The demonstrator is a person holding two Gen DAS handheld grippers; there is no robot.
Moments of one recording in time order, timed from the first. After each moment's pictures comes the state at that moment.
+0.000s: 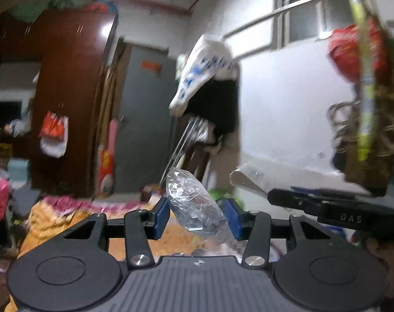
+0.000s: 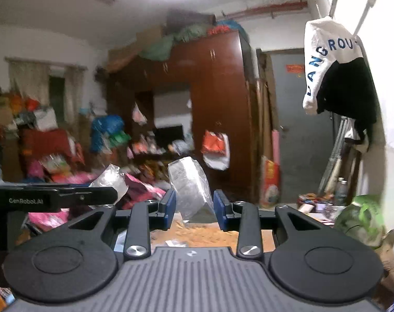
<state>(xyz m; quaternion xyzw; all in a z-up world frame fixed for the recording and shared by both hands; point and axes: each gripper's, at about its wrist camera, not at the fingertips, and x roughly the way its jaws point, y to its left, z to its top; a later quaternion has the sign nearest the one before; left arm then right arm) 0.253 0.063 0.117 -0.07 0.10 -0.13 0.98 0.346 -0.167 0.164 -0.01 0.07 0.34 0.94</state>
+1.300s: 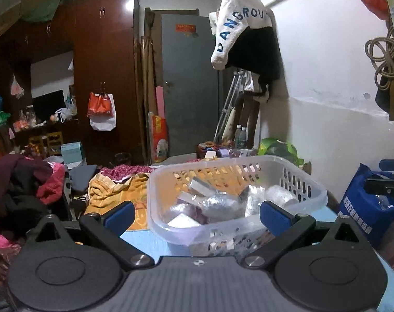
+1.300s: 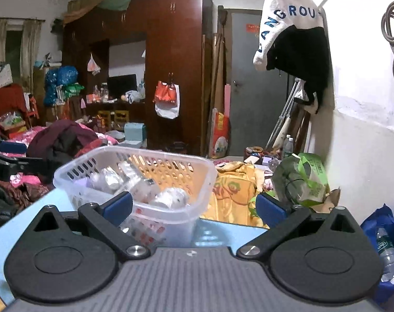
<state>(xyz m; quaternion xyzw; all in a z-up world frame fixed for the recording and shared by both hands) 0.226 0.052 0.096 0.02 0.20 -0.01 0.98 0.328 -0.211 0.124 -0.06 0.17 0.24 0.96</state>
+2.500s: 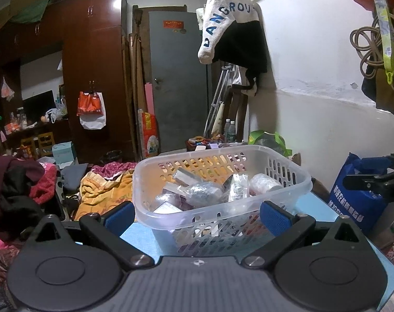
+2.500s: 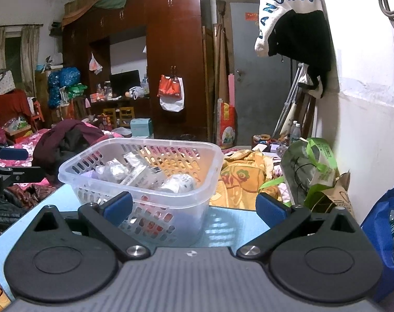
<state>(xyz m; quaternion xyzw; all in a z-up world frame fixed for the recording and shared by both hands) 0.214 0.038 0.090 0.03 0.20 -0.04 0.98 0.329 -0.222 0.115 -0.03 0.19 0.25 0.95</state>
